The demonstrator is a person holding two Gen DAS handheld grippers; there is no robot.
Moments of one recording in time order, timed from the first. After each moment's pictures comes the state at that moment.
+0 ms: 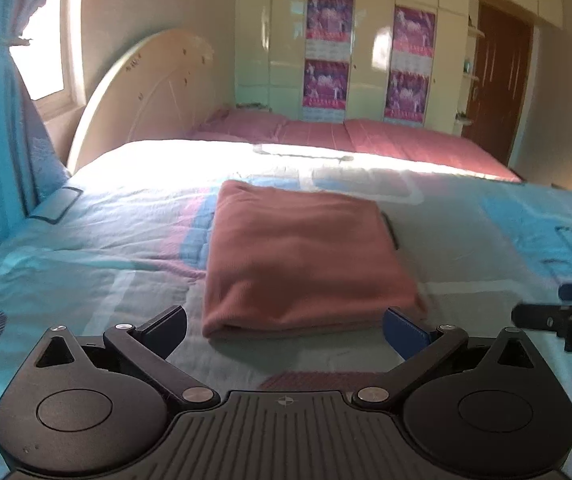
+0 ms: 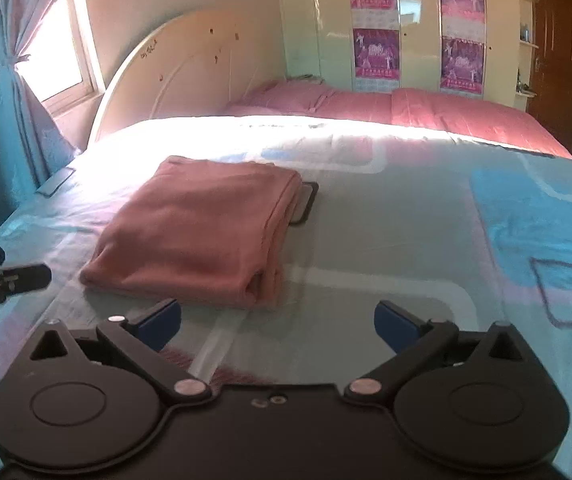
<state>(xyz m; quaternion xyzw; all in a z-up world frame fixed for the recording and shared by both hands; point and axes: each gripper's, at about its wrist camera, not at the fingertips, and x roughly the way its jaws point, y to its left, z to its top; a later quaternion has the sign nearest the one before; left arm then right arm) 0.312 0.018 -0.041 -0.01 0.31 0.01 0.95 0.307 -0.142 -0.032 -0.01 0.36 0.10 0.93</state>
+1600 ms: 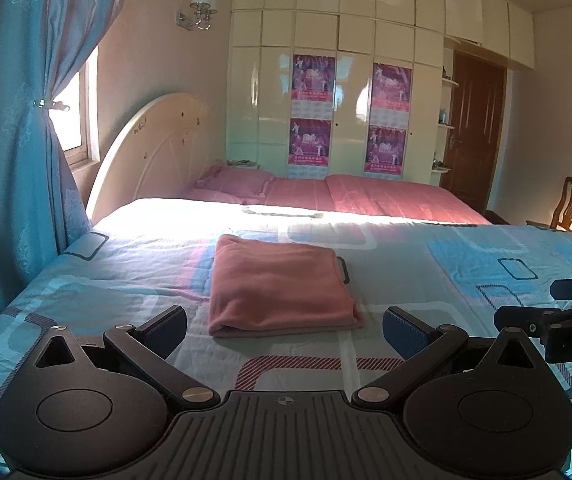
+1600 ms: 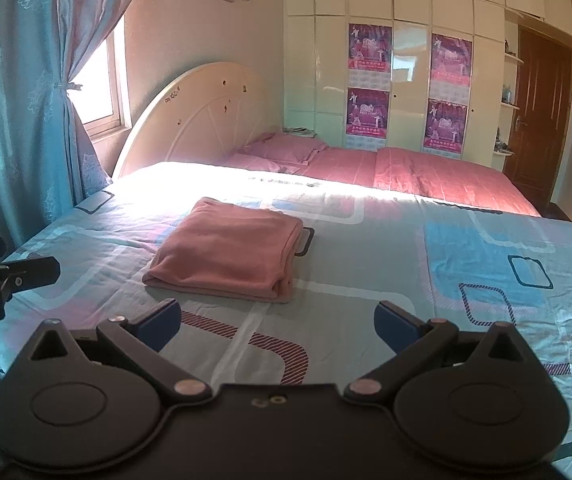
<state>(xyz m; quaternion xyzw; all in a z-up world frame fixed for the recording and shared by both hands) 0.161 0.003 0.032 -0.01 0.23 0.00 0.97 0.161 -0.121 0.046 -0.05 0.28 0.09 0.95</state>
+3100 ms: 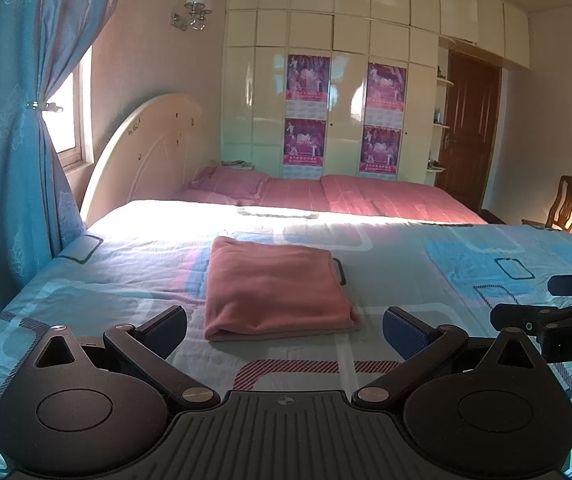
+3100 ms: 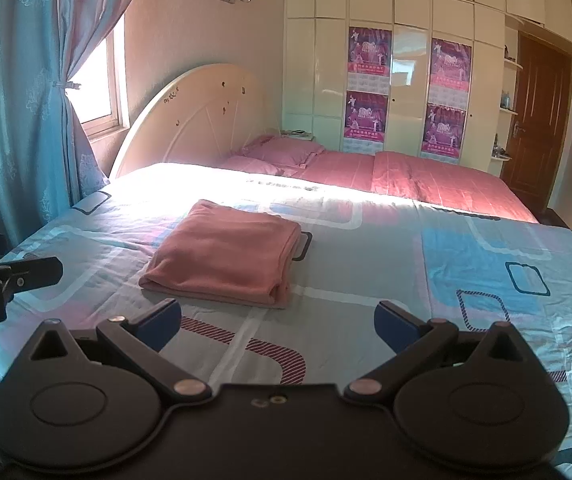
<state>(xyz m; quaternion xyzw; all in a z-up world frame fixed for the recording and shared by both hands) 0.166 0.003 0.033 -0.01 0.23 -0.01 0.97 0.161 -0.125 0.051 -0.05 0.28 0.09 0.96</state>
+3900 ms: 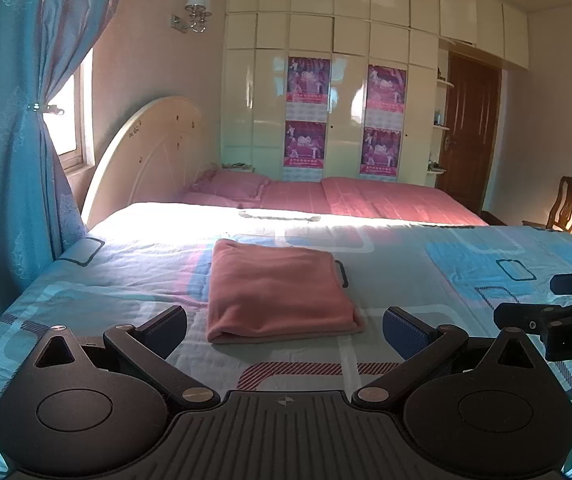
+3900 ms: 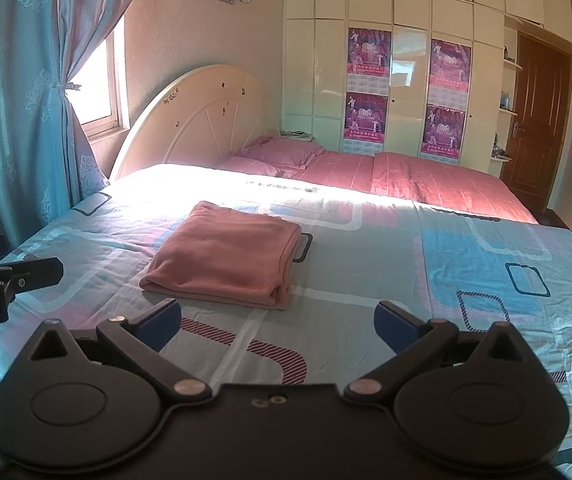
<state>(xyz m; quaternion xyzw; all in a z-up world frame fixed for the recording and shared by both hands) 0.166 0.003 0.034 0.00 0.22 -0.01 0.97 0.163 -0.126 0.052 -0.05 0.27 0.09 0.96</state>
